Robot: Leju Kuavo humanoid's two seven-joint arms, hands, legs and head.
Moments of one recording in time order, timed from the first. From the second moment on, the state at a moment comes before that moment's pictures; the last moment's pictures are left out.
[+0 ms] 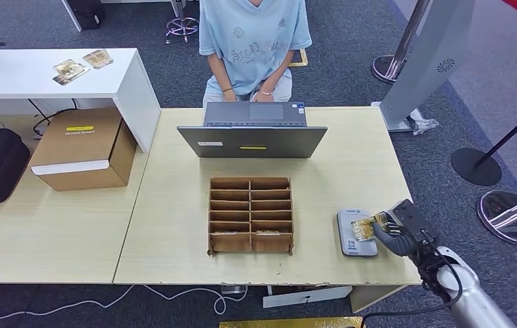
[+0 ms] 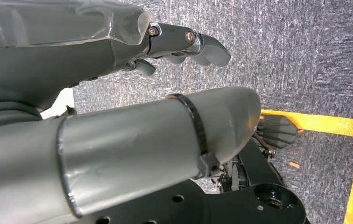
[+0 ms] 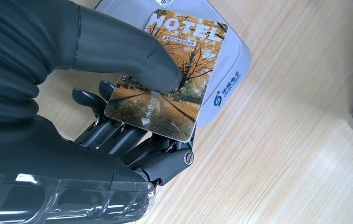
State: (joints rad) left arm -0.02 -0.12 0.43 -0.20 -0.28 0.02 0.00; right arm -0.25 -0.49 0.32 -1.04 -0.11 0.19 -0.03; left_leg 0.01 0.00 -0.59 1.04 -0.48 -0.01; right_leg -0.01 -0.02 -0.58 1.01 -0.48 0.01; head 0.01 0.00
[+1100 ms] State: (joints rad) left arm -0.02 -0.12 0.43 -0.20 -0.30 0.02 0.00; right arm -0.24 -0.48 0.33 -1.08 0.03 0.13 -0.01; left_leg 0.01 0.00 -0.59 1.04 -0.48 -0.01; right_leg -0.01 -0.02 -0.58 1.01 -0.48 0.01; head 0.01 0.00
